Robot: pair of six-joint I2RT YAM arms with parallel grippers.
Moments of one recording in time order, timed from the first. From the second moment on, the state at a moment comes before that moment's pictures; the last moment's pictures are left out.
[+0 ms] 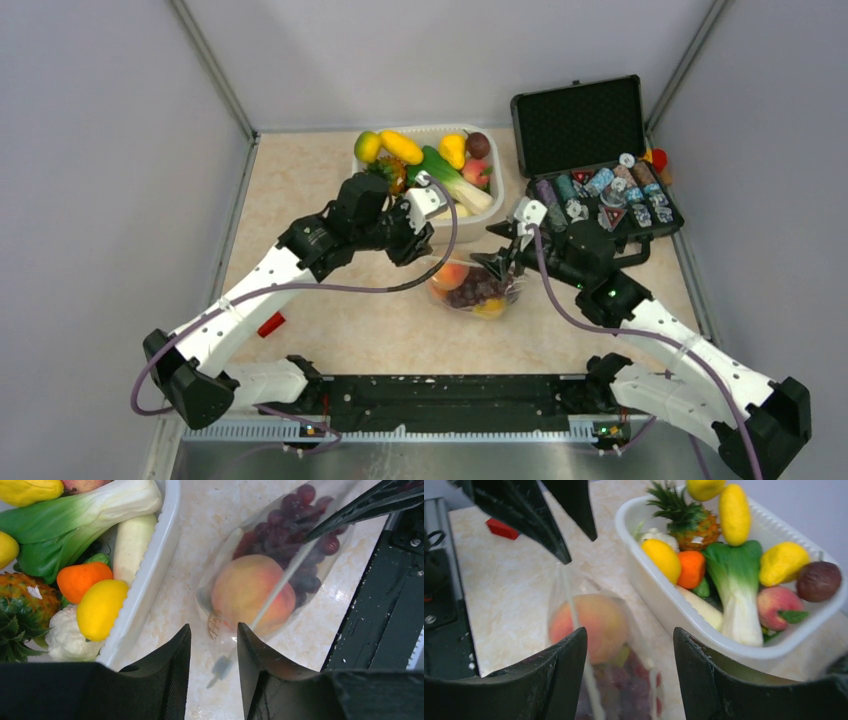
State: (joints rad) left arm -0.71 1.20 1.24 -0.65 0.32 0.28; right arm 0.66 0.88 0.67 0.08 -0.43 -0.19
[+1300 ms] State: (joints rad) left arm -0.63 0.98 0.88 -0.39 0.45 -0.06; right arm 0.66 0.56 0.29 0.02 -0.64 0.70
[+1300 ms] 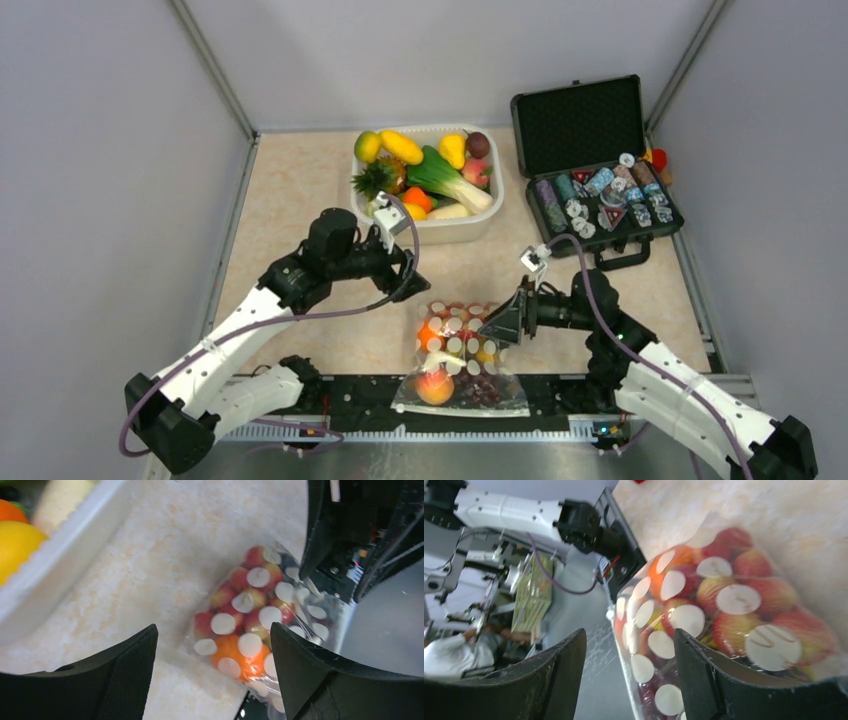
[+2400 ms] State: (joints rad) left arm -0.84 0.90 0.66 -0.39 0.38 -0.29; right arm 1.16 1.11 0.35 0.27 -0.19 0.47
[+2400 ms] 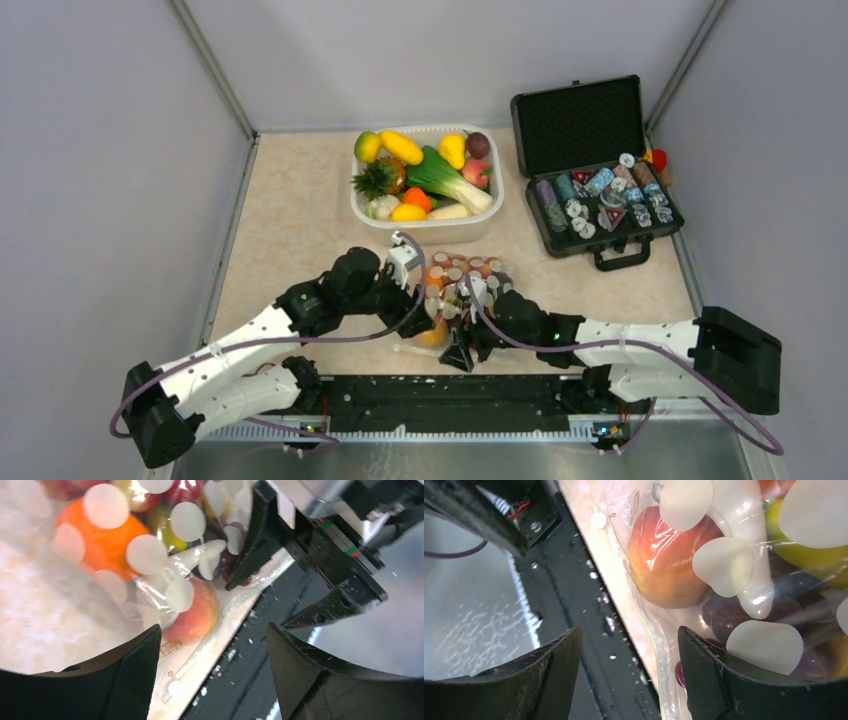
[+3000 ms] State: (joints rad) left arm -0.71 0.82 0.69 -0.28 -0.15 -0.32; right arm 1.13 0.77 0.56 0.05 -0.01 0.18
